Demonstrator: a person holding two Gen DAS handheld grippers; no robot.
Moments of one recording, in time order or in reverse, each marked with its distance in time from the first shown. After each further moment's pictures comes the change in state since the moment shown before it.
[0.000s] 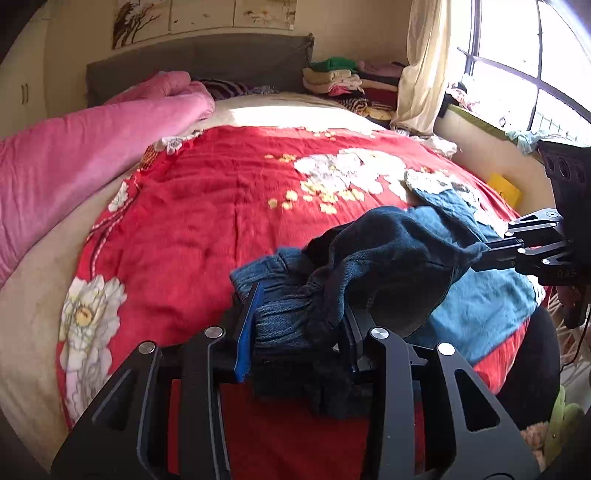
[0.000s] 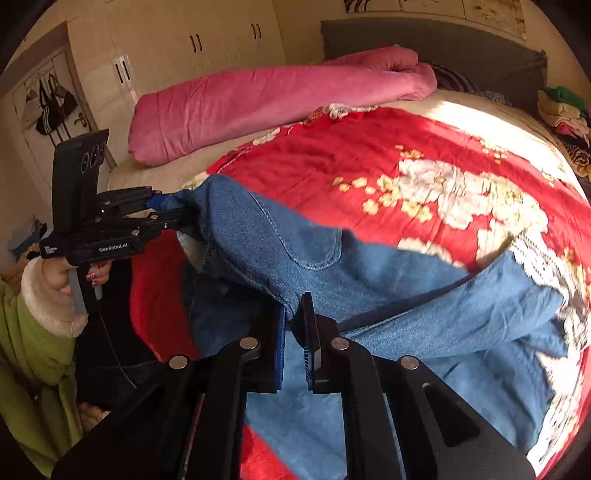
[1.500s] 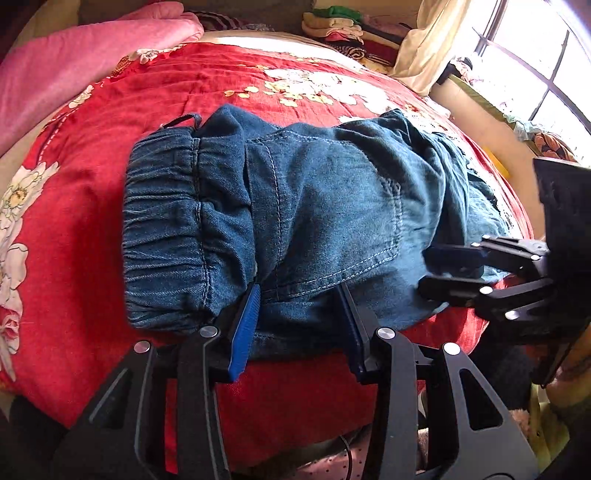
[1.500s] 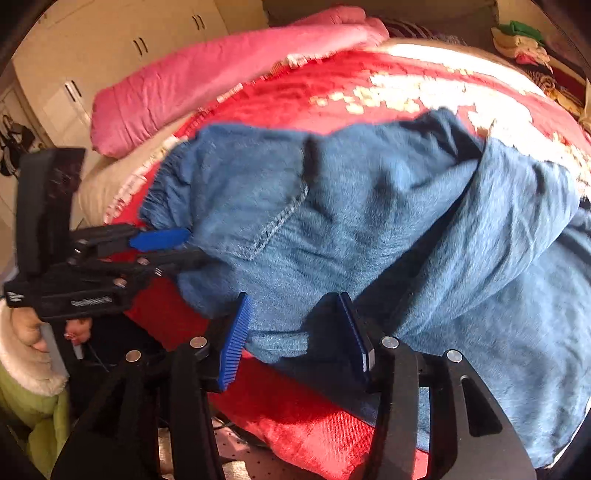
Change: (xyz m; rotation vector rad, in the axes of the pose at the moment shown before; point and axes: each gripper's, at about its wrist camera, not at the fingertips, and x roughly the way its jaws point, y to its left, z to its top) left arm 0.030 -0.039 -0.059 -0.113 0.200 -0.111; right arm 0.044 0.015 -0.063 0.231 0.069 -0.080
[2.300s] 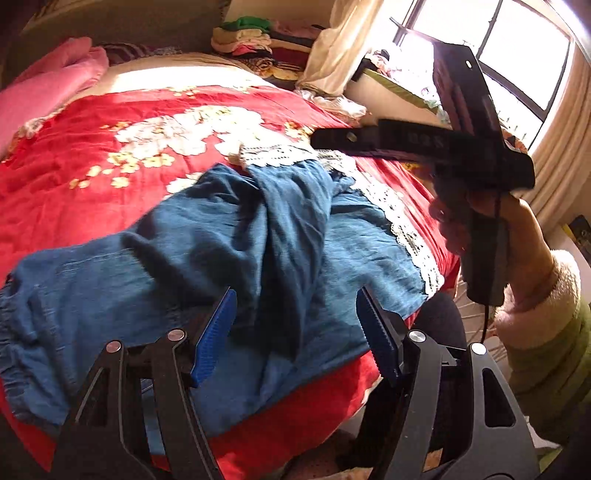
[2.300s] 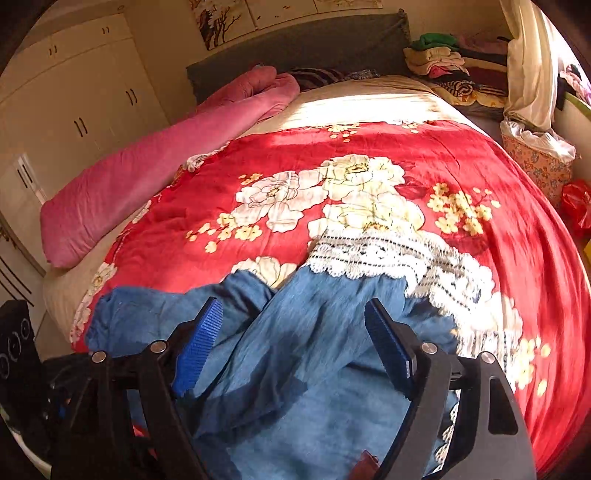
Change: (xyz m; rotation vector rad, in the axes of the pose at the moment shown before) left arm 0.015 -0.131 0.066 0.185 -0.020 -0.268; right arm -0.105 -0.140 0.076 0.176 -0.245 -0.171
